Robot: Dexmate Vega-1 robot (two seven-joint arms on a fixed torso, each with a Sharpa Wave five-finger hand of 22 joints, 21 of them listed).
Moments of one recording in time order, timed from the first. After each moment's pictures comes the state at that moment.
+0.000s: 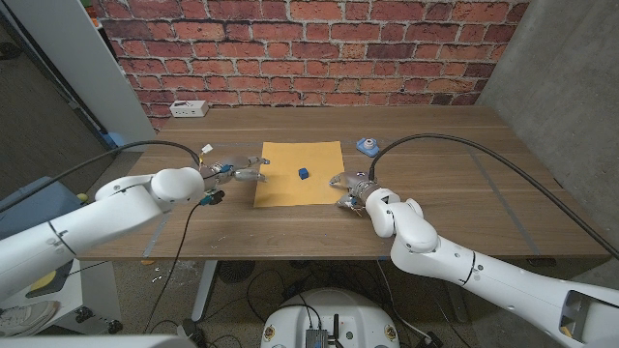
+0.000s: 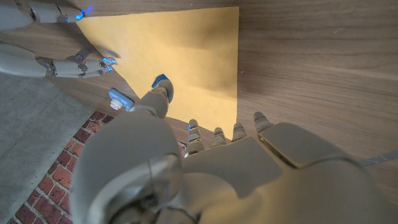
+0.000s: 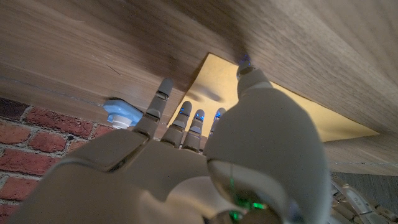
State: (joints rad) left arm 0.99 1.19 0.40 -2.15 -0.27 0.51 -0.02; left_hand 0.81 0.12 0.53 -0.18 0.19 0.09 -0.09 0.21 0.19 -0.17 0.07 0.20 0.20 -0.18 0.17 0.17 0.18 -0.18 0.21 0.21 0.20; right arm -0.75 -0.67 -1.02 -2.06 -0.86 -0.82 0.31; right_hand 1.13 0.05 0.19 -0.09 0.29 0.35 -0.15 0.18 0.19 0.21 -0.06 0.18 0.27 0.22 -0.04 0.19 0.51 0.22 0.10 0.67 0.17
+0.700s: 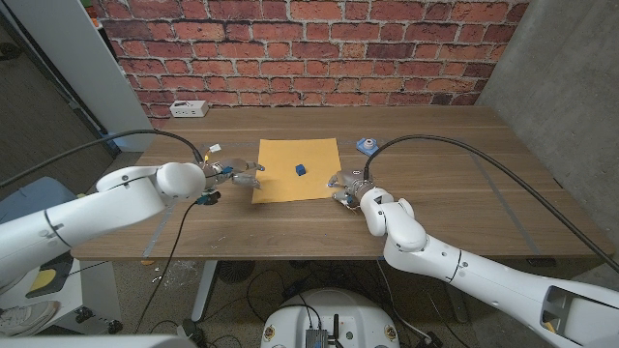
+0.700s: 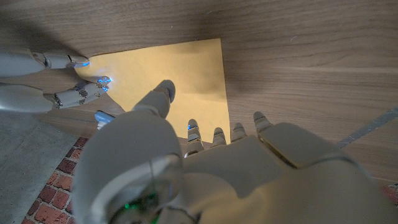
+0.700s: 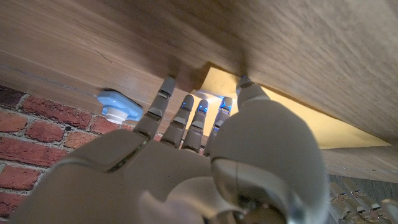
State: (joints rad) left arm 0.93 1.24 0.45 -2.25 -0.22 0.69 -0.06; left_hand 0.83 0.12 0.53 -0.17 0.19 0.08 -0.08 0.21 0.19 -0.17 0.07 0.20 0.20 -0.18 0.17 0.17 0.18 -0.18 0.21 0.22 0.20; right arm -0.72 -0.61 -1.04 -1.90 -0.87 -0.77 0.29; right_hand 1.06 0.08 0.20 -0.08 0.29 0.67 -0.11 0.26 0.18 0.38 -0.06 0.25 0.25 0.32 -0.04 0.24 0.47 0.28 0.07 0.63 0.17
